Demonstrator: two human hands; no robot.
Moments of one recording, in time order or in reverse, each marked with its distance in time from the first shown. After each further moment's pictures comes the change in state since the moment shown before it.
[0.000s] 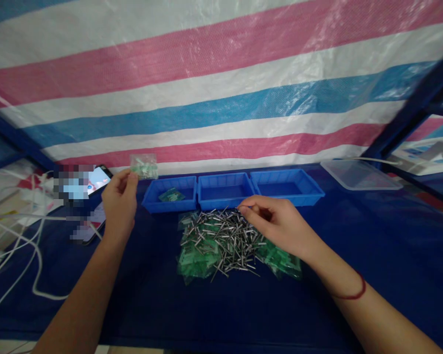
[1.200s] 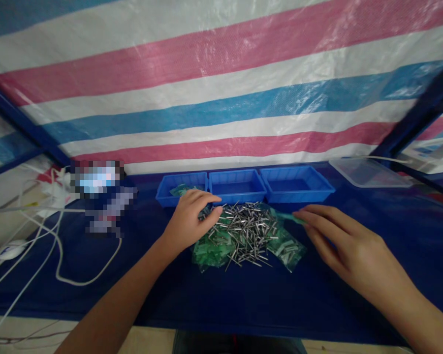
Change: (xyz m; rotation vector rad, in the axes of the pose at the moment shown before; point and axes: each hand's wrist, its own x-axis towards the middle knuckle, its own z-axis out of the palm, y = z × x) left_hand -0.078 0.043 0.028 0.245 -0.740 0.473; right_hand -0.075 0.019 -0.035 -0.682 0.205 -0.258
